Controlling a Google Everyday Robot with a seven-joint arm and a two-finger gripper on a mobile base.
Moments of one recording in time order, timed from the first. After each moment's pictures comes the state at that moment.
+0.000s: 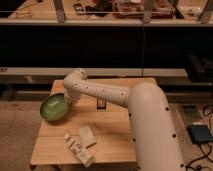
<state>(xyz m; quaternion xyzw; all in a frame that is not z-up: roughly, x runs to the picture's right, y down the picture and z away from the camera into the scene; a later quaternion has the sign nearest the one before) -0.210 0.071 0.910 -0.08 -0.29 -0.67 0.68</state>
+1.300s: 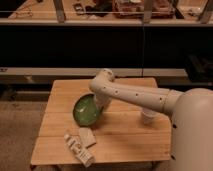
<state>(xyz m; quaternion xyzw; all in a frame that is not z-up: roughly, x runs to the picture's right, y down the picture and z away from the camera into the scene) -0.019 0.117 0.839 -0.18 -0.22 -0.71 0.64</state>
